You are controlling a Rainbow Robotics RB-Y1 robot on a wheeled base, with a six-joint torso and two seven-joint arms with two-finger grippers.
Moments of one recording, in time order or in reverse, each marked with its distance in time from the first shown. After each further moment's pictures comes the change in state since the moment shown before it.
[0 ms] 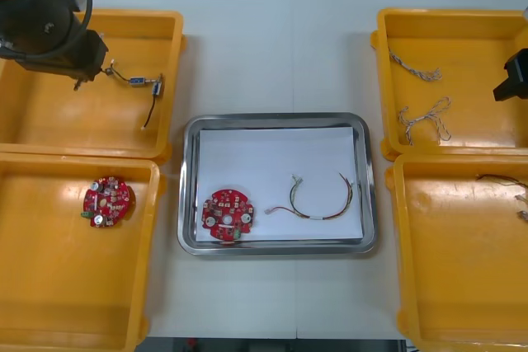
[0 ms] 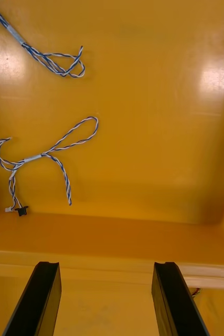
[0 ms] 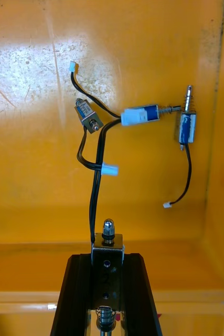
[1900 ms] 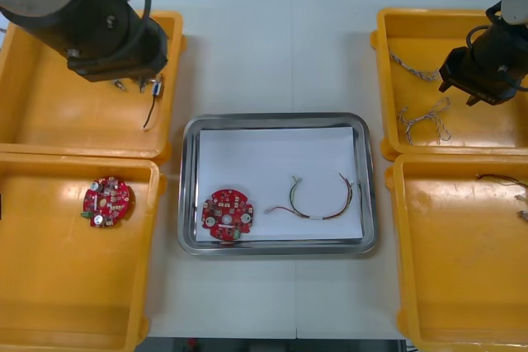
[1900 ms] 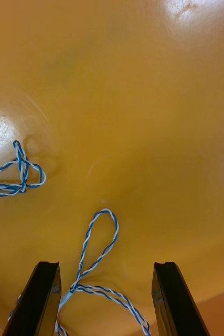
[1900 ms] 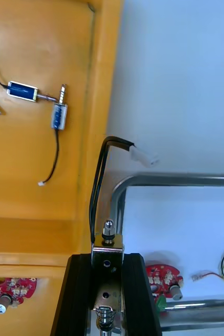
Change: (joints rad) right arm -0.238 0.106 0.208 0.611 0.139 -0.393 -0.571; left arm 0.003 -0.139 -0.020 -0.336 0.028 0.110 0.475
